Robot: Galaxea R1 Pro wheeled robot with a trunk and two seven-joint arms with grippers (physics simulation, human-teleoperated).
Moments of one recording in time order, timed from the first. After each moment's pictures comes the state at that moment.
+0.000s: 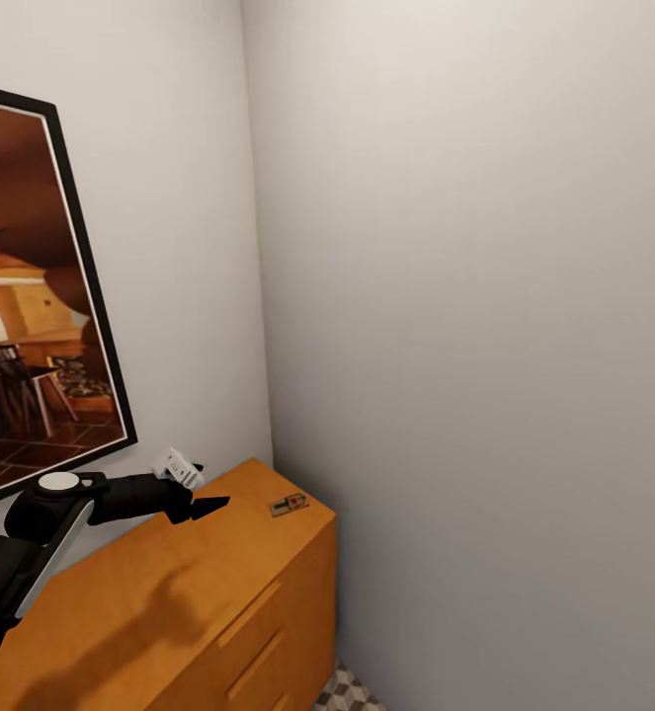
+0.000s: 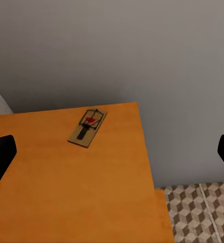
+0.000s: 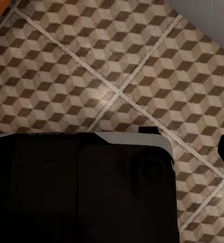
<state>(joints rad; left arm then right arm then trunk) -0.50 0.43 -0.14 -1.54 0.06 0.71 -0.85 -0.11 0.07 0.06 -0.02 -0.09 -0.24 -0.02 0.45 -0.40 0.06</state>
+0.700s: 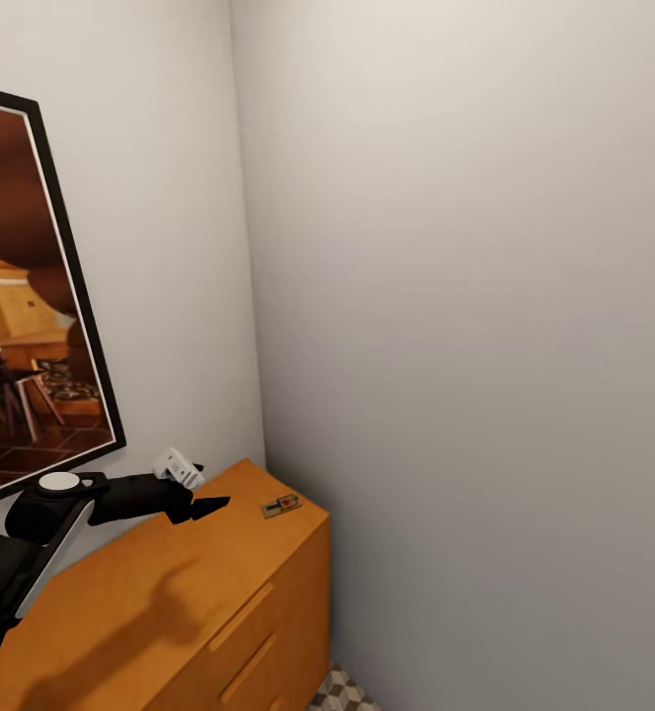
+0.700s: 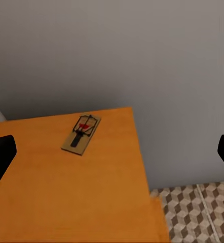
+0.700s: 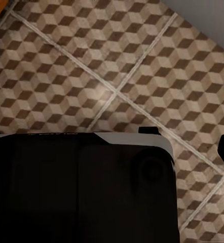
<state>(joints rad) -0.50 0.43 -0.14 -1.54 0.06 0.71 -0.85 -0.11 0.07 0.06 -0.02 -0.09 -0.24 -0.02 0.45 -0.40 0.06</state>
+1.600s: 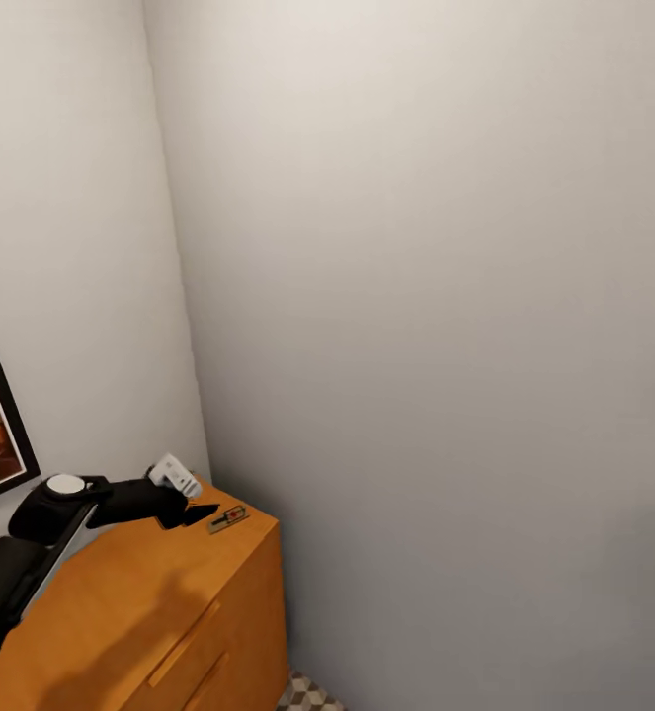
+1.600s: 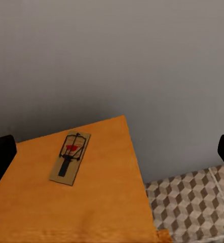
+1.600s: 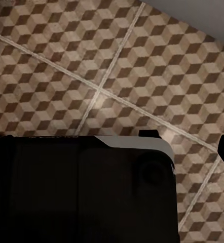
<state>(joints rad) -0.50 0.44 -0.15 -1.52 -0.09 0.72 -0.84 -0.11 0.07 0.06 -0.02 -0.09 -0.24 -0.02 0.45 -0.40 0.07</state>
